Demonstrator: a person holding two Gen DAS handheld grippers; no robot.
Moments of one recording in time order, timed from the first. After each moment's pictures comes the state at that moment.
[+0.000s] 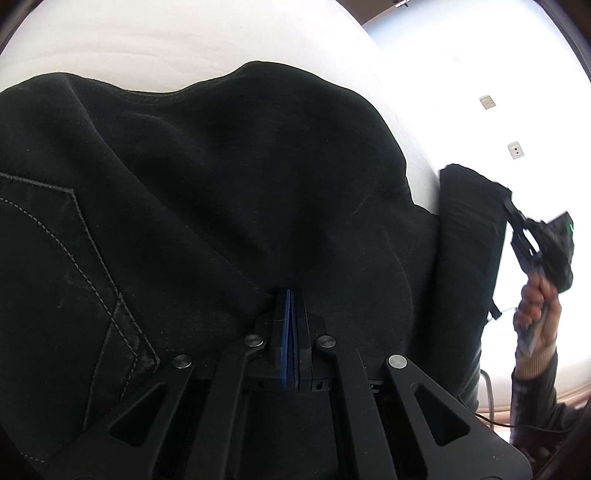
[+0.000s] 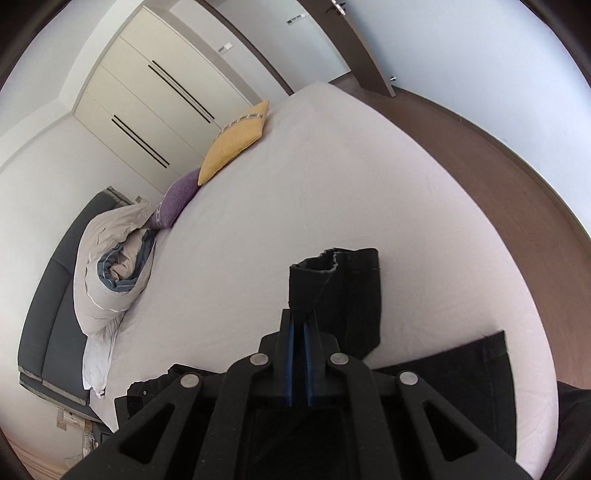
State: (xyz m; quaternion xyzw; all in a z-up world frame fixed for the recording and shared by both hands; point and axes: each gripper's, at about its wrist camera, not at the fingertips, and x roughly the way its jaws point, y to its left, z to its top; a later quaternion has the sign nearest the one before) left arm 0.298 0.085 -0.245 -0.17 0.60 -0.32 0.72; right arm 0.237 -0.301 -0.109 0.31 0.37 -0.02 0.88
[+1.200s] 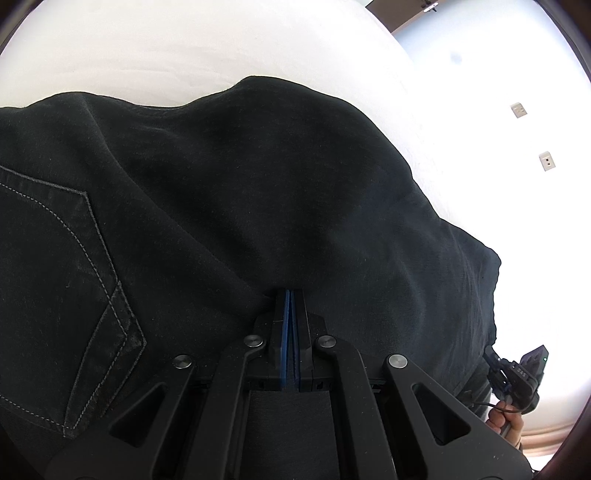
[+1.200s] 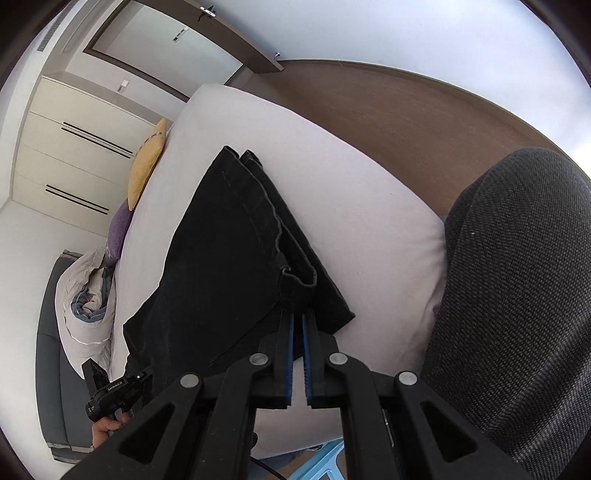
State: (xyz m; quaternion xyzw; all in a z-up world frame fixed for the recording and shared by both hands) left arm 0.303 0.048 -0.228 -0.15 0.60 -0.24 0.74; right arm 0.038 -0.338 -0.202 0.44 0.41 -0.14 0.79
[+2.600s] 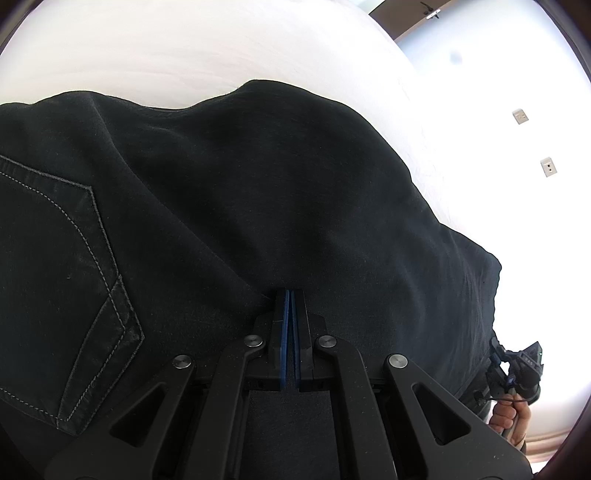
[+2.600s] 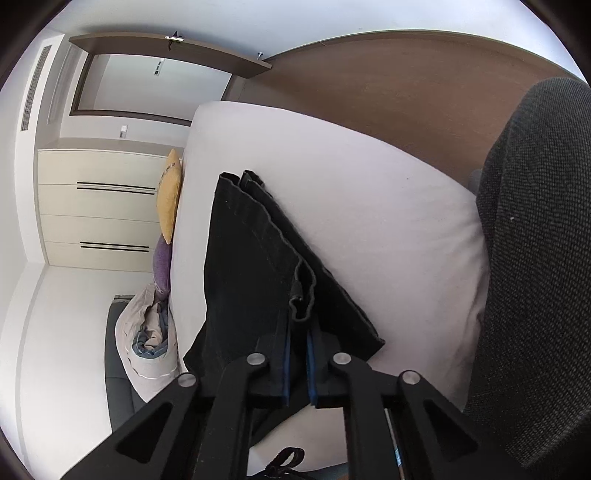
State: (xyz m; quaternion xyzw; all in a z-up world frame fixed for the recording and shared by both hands) left arm 0.291 0.055 -0.225 -0.15 0.60 -0.24 0.75; right arm 0.047 -0.356 -0.218 0.58 0.35 -0.10 0.73
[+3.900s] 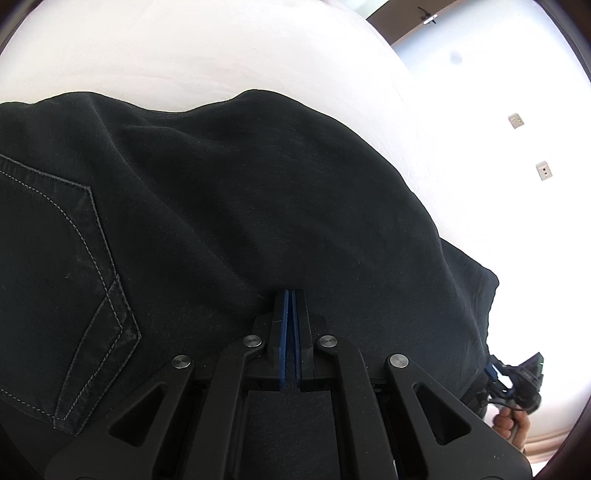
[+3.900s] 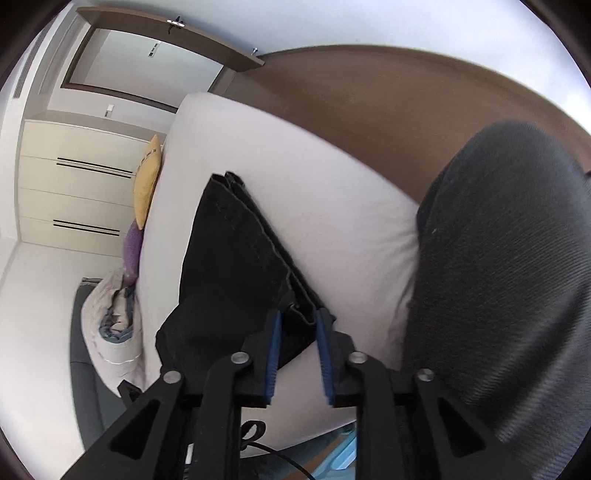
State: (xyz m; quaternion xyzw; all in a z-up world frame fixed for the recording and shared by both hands) left arm 0.287 0.040 -0.228 -0.16 0.59 -0.24 0.76; right arm 0.028 -0.351 -0.183 0.51 0.40 -0.15 0.75
